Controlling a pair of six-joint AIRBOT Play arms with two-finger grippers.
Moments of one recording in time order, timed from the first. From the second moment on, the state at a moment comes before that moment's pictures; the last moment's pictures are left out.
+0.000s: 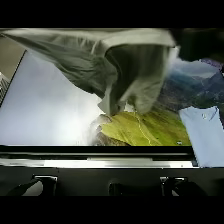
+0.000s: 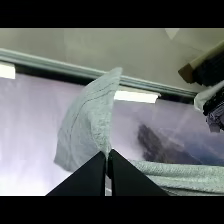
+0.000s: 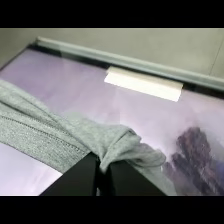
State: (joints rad) left arm 0.27 -1.11 1.89 0.93 -1.15 -1.50; right arm 0.32 -0.94 1.82 1.77 -1.11 -1.61
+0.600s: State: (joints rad) left arm 0.28 -1.05 1.85 1.01 -1.16 -1.55; right arm 0.32 -1.11 1.91 1.60 -0.99 -1.36
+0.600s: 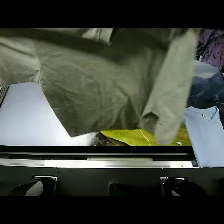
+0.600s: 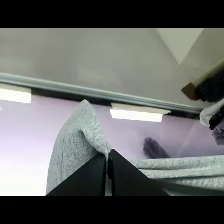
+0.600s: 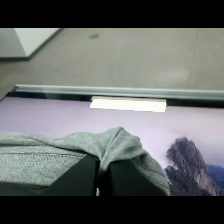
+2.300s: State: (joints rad) left arm 0.22 -1.85 1.77 1.06 -1.29 -1.63; right arm -0.05 -1.24 0.97 2.04 -1.30 -1.53
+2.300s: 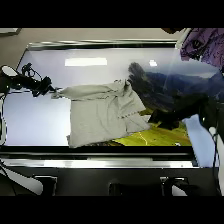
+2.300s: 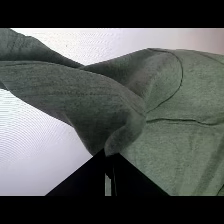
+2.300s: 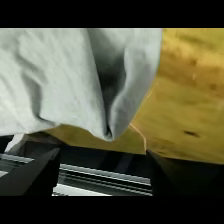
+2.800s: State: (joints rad) left arm 0.22 -1.85 1.77 1.06 -1.31 -1.62; right arm 0.11 -1.24 0.74 2.12 -0.73 -1.39
